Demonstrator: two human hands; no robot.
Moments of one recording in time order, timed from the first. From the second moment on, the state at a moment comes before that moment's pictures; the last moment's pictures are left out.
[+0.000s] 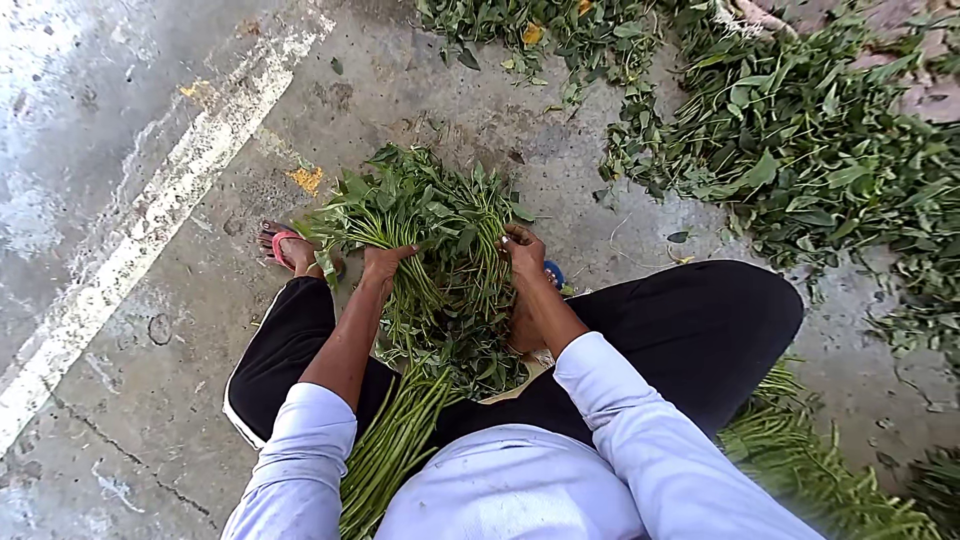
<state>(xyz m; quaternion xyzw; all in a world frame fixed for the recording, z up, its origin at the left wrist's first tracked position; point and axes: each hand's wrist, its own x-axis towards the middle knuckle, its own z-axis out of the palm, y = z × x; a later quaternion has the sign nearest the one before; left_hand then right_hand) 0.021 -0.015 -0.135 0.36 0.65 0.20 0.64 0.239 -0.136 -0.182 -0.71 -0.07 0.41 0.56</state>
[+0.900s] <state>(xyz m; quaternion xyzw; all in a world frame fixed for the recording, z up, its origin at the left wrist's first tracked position) 0.032 -0.042 -0.097 0.47 0.51 0.23 0.68 0.178 -0.104 -0.114 -0.61 -0.20 0.48 0.60</state>
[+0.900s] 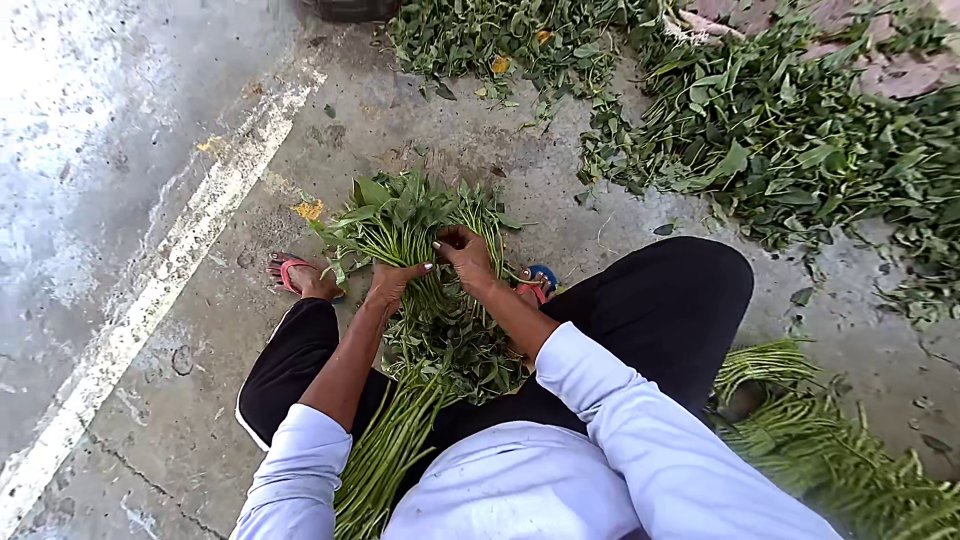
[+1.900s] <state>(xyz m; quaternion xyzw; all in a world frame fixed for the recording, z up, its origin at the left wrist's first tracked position) 0.083 -0.089 0.034 0.25 0.44 0.63 0.59 0.162 -0.184 0.021 -0.57 -0.67 0.13 0.46</state>
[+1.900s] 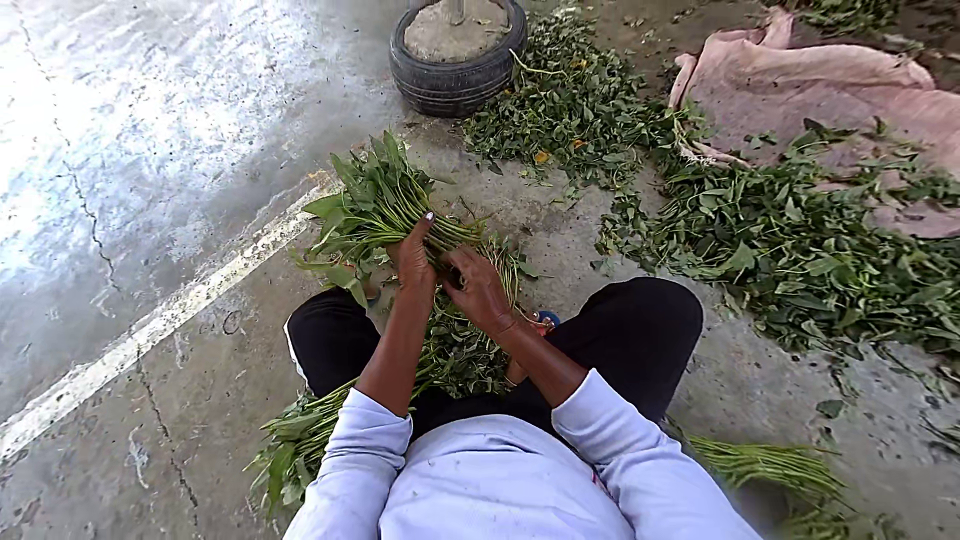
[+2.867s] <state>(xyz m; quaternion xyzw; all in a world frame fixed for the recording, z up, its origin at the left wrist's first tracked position) 0.121 -0.144 0.053 0.16 0.36 0.57 0.72 0.234 -0.145 0.001 -0.64 -0.69 -0.06 0.35</state>
